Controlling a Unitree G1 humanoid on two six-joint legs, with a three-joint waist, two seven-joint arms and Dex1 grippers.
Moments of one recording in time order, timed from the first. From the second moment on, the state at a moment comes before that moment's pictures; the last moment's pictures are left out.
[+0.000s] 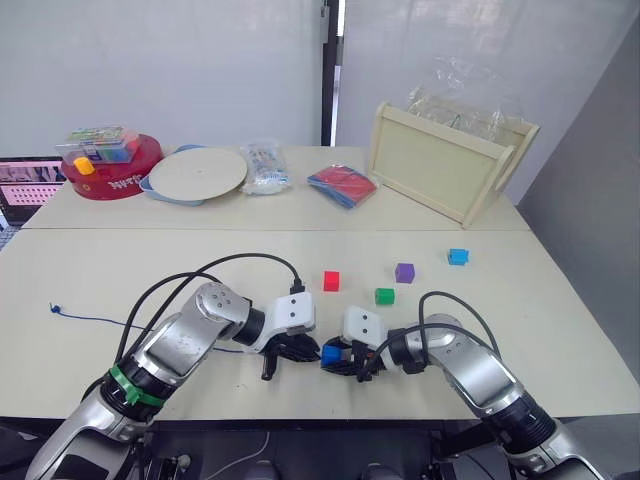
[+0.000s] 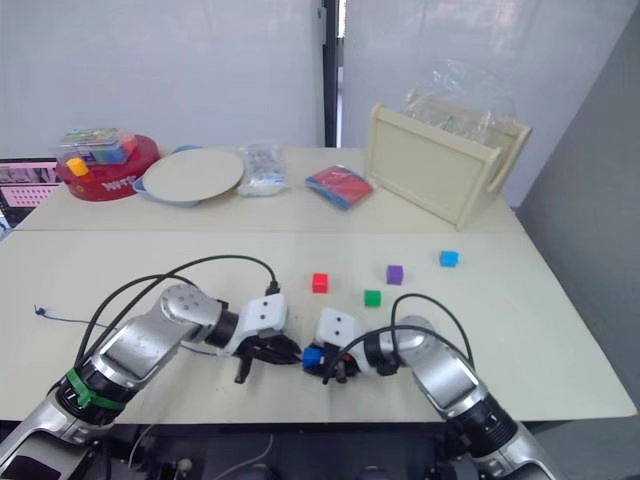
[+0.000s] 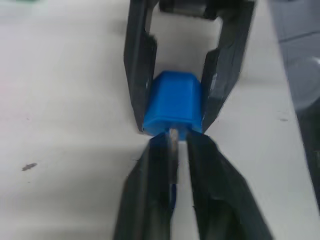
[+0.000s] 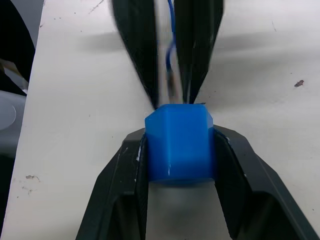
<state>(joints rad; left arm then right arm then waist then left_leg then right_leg) -0.58 0.71 -0.41 -0.22 -0.19 0.59 -1.24 -0.45 -0.51 0.44 -0.20 0.08 0.53 1.02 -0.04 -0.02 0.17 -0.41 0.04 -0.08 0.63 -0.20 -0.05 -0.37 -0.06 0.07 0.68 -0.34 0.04</state>
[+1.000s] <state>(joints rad) -0.40 0.69 -0.28 0.01 -0.16 0.19 -1.20 -0.45 -0.52 0.43 -0.20 0.10 0.54 1.00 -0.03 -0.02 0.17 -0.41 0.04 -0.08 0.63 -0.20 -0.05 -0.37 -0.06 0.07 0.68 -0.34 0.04</state>
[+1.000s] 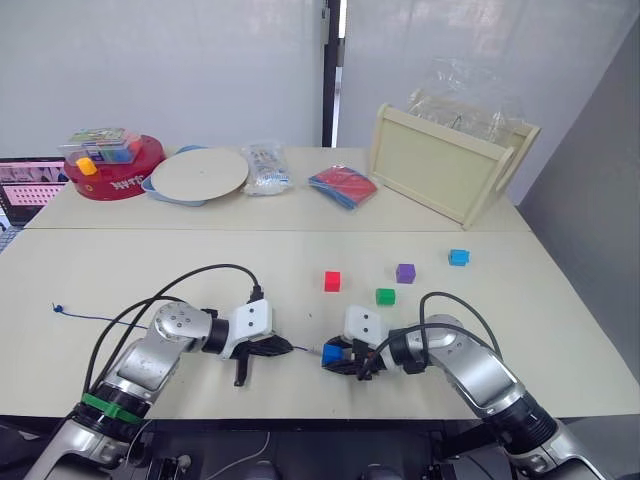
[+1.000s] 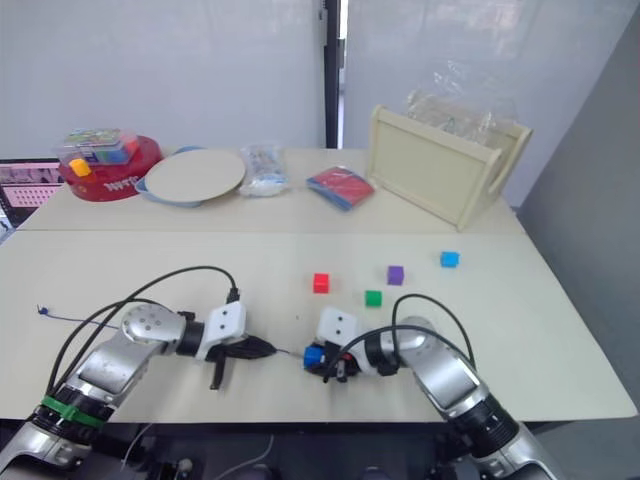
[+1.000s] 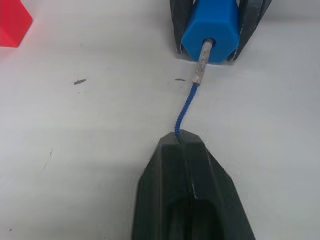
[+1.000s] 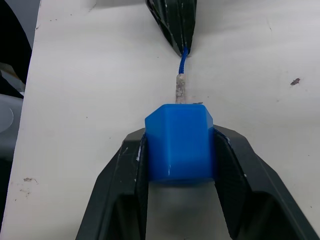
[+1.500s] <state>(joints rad) -0.43 0.63 -0.33 -0.12 -0.16 0.31 -1.20 -0.44 -0.52 0.43 -0.21 0.10 0.56 0.99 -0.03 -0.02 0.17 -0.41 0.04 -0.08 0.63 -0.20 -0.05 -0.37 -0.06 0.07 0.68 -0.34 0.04</state>
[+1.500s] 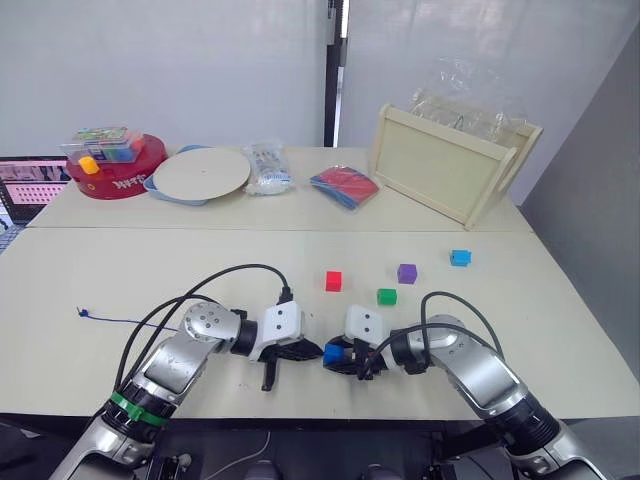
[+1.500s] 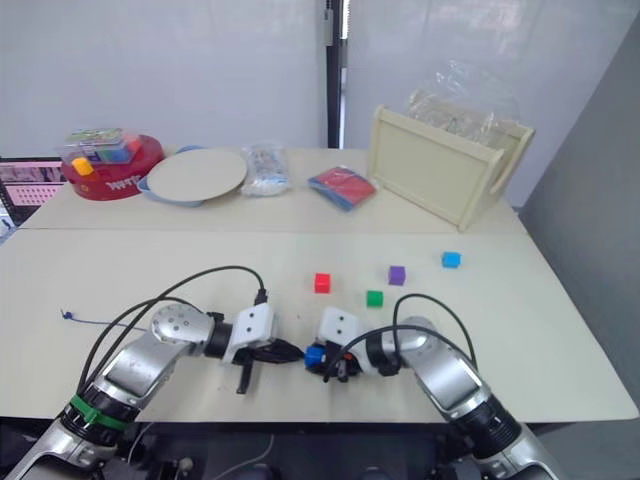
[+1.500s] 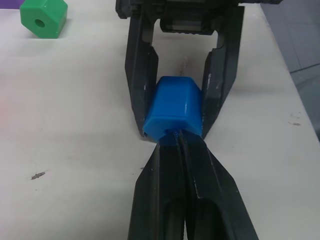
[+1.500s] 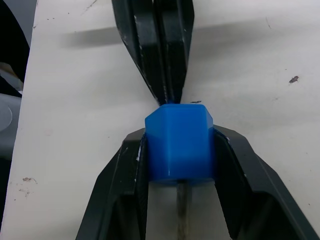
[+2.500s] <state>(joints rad) -0.61 0.48 -0.39 0.18 -0.08 0.13 -1.19 -0.34 -0.65 0.31 -0.31 0.14 0.60 0.94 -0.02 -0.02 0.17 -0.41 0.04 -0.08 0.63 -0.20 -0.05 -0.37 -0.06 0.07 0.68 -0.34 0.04</state>
